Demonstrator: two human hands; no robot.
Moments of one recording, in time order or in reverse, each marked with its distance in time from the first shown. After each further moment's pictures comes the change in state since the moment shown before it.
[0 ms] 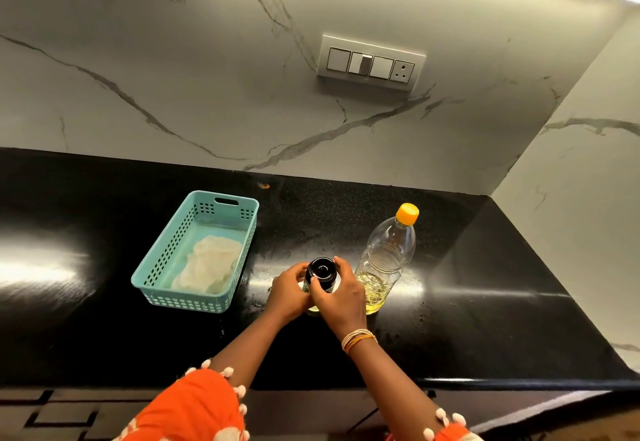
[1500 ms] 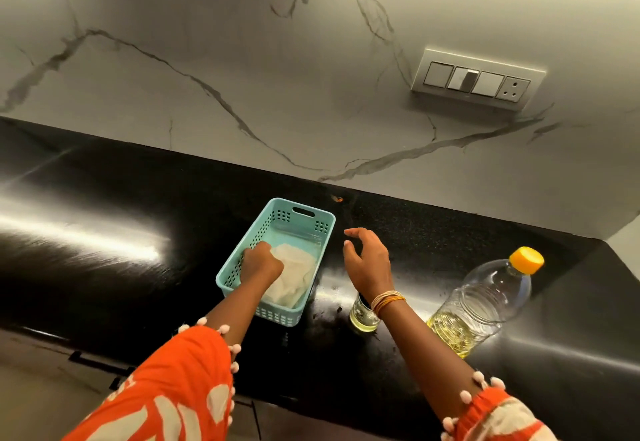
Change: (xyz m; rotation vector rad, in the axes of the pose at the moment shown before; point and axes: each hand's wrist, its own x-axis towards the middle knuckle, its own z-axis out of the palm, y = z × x) left_hand 0.049 -0.029 -0.179 0.396 0.353 -0.500; right_hand 0.076 -0.088 0.073 0.082 -0.175 -0.237
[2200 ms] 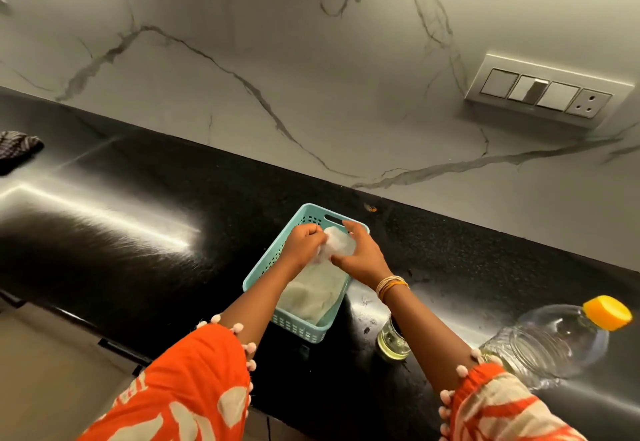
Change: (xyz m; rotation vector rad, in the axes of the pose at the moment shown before) left_hand 0.020 0.032 -0.015 -0.573 -0.097 0.276; right_hand 0.051 -0.015 0.057 0.078 -0.433 0.062
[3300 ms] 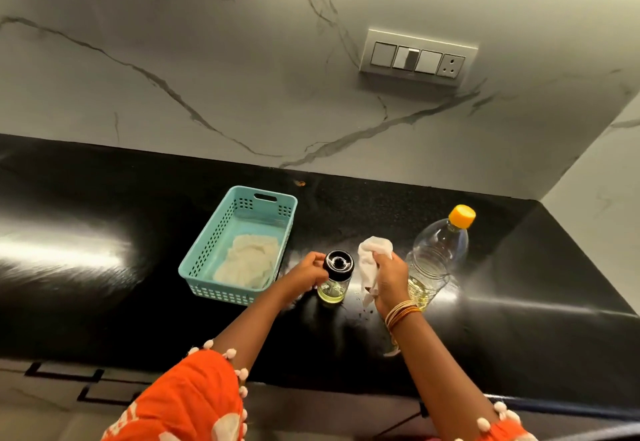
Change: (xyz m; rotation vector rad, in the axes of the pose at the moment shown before) left_hand -0.098 -0.011 0.107 0.051 -0.564 -0.192; right_hand -0.143 0.071 -0.070 0.867 0.703 0.467
